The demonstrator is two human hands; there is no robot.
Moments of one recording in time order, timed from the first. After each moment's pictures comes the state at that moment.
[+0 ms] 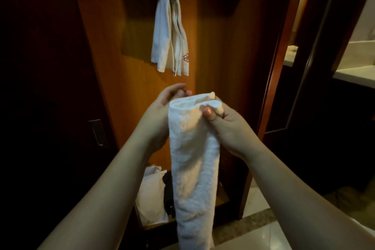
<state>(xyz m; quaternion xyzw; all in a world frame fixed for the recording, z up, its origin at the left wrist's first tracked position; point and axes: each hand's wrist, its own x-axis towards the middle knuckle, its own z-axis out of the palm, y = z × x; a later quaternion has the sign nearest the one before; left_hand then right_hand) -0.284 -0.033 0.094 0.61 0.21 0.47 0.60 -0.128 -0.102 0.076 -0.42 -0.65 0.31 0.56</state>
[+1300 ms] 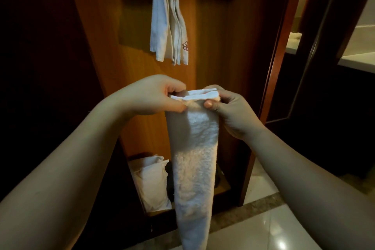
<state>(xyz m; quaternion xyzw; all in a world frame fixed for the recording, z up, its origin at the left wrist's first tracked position) -0.304 -0.021 0.143 0.92 0.28 0.17 0.20 -0.095 -0.074 0.054 -0.32 -0.60 0.37 0.63</state>
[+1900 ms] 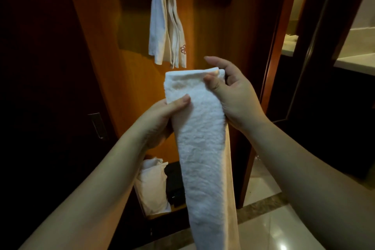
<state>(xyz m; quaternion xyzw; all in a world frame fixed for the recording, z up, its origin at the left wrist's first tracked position) -0.288 -0.028 0.072 0.63 0.19 0.33 0.67 -0.109 -0.097 0.097 -0.37 -0.59 0.27 0.67</state>
